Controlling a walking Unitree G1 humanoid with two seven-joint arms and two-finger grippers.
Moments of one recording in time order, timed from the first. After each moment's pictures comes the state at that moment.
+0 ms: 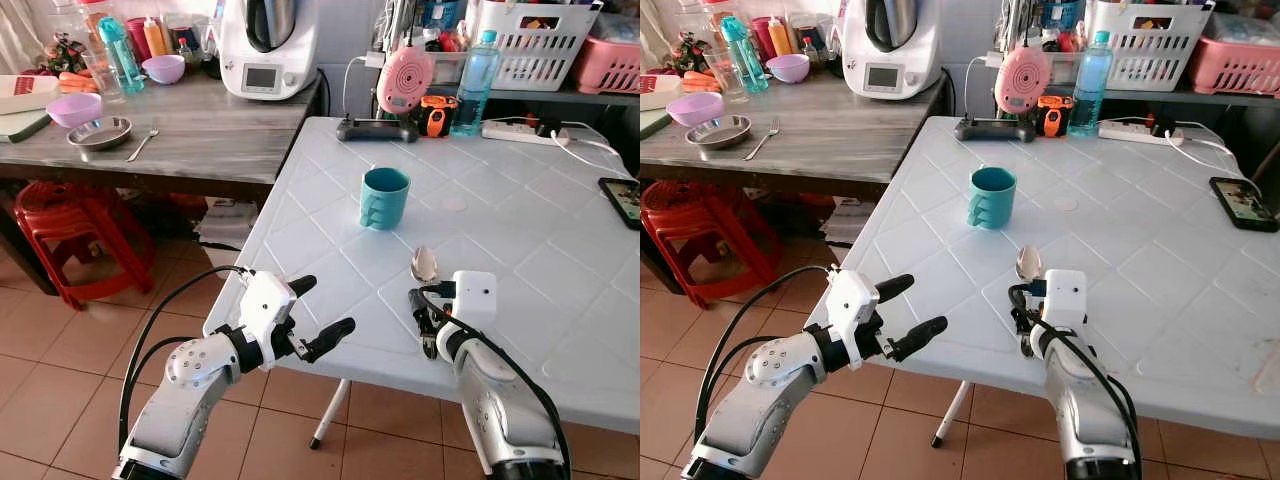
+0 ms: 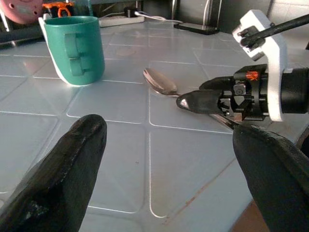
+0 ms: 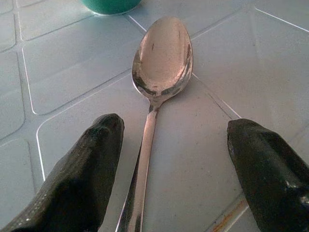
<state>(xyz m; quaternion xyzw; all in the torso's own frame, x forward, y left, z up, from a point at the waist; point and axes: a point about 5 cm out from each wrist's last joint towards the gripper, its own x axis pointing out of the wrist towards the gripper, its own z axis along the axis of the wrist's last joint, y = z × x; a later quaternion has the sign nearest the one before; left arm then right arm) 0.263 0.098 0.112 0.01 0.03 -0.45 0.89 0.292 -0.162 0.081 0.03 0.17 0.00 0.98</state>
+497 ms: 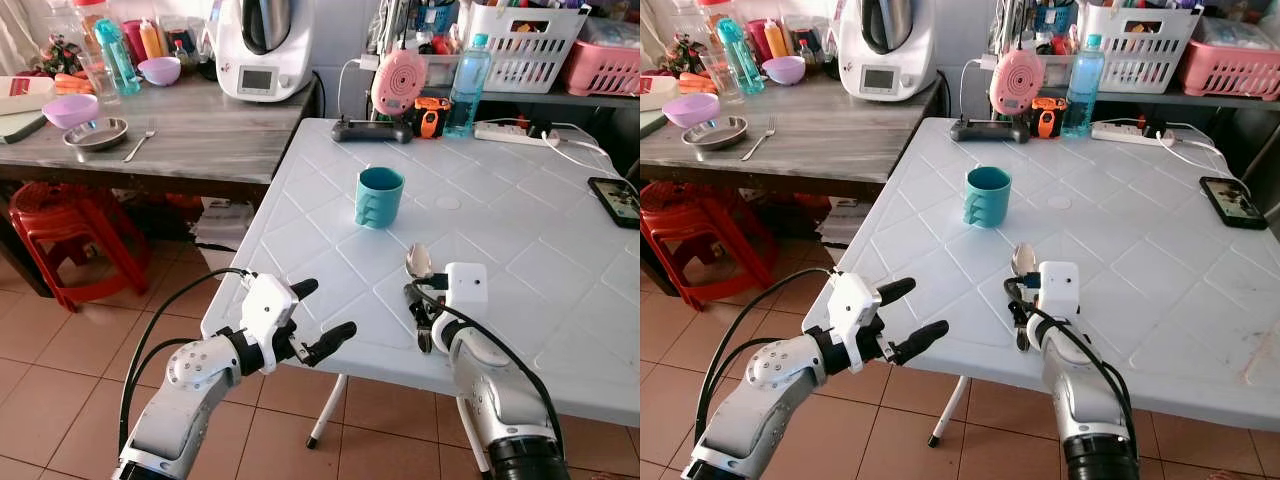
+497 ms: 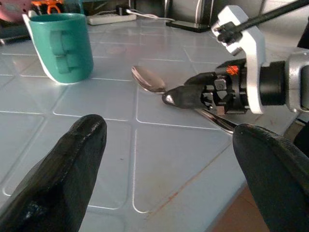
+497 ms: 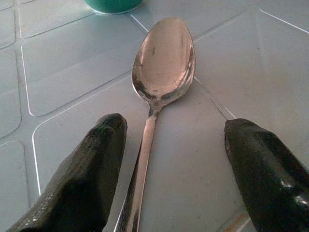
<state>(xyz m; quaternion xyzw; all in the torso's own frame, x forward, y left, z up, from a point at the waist) 0.261 0.096 0.110 0.02 0.03 -0.46 0.89 0.306 -0.159 0.080 0.02 0.18 0.02 0.98</state>
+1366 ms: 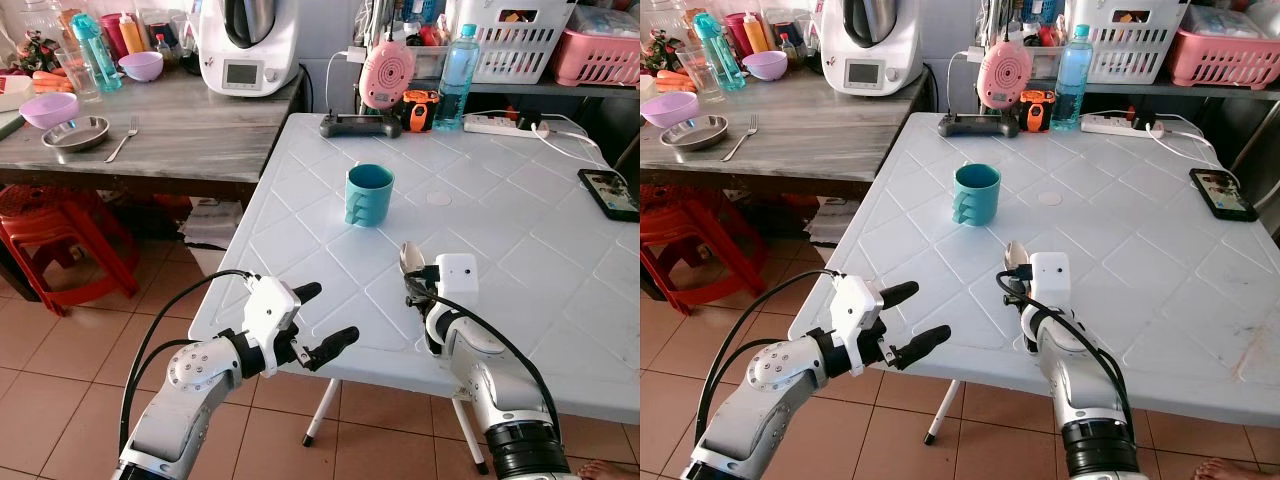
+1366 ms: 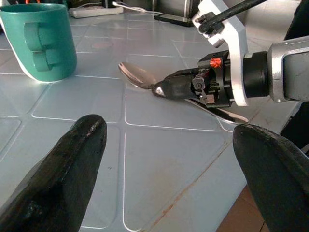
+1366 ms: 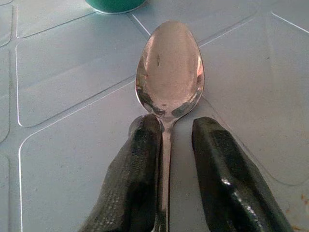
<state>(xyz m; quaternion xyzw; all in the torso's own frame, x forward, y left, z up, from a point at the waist) 0.259 0.095 0.110 0.02 0.04 -0.47 0.88 0.313 -0.149 0.085 0.02 0.18 0.06 0.98</state>
